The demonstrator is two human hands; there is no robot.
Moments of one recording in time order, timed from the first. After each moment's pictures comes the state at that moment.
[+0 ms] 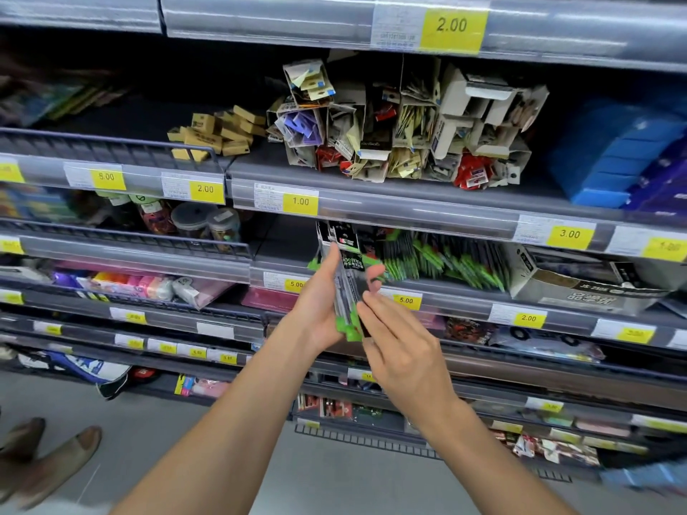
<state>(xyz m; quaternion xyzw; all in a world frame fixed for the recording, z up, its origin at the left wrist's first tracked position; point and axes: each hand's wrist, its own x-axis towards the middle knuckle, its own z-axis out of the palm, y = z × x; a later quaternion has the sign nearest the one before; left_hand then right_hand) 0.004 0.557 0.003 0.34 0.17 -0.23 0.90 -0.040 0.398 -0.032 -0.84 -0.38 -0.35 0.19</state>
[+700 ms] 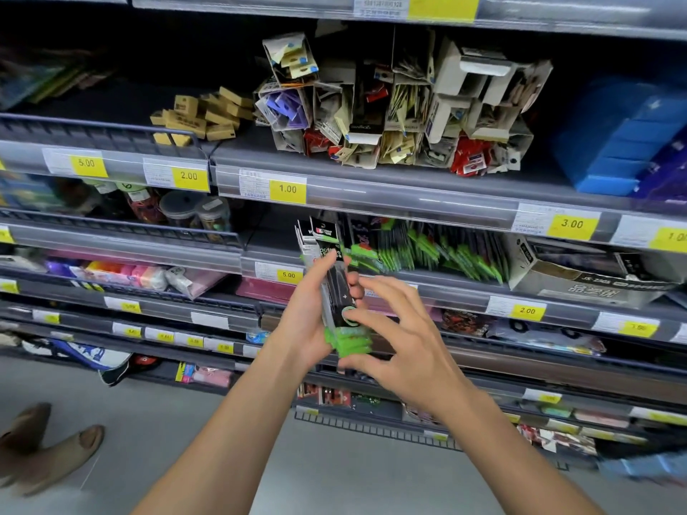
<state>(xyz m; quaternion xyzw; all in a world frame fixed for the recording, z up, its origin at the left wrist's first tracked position) -0.017 0.545 -0.005 0.30 0.15 -0.13 0.93 -0.023 0.375 -0.028 -0.83 -0.41 -0.15 0.34</state>
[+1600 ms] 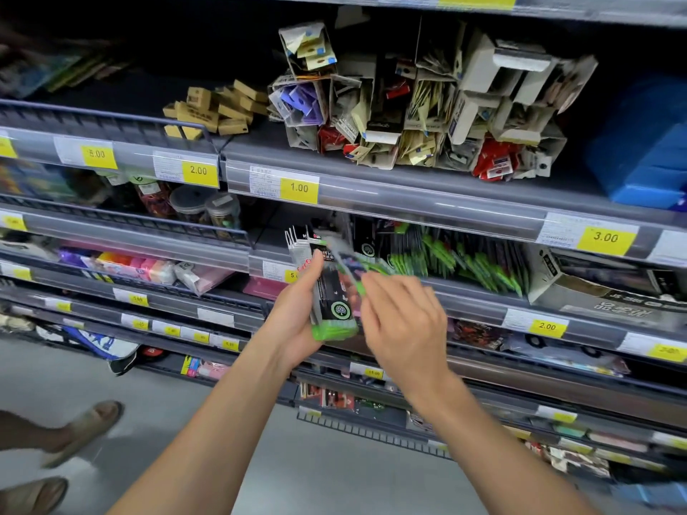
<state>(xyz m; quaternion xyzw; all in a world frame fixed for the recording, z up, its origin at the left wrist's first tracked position) -0.007 0.574 -0.023 0.36 0.20 -0.10 0.90 0.002 0.412 -0.032 -0.84 -0.30 -0.39 0.24</state>
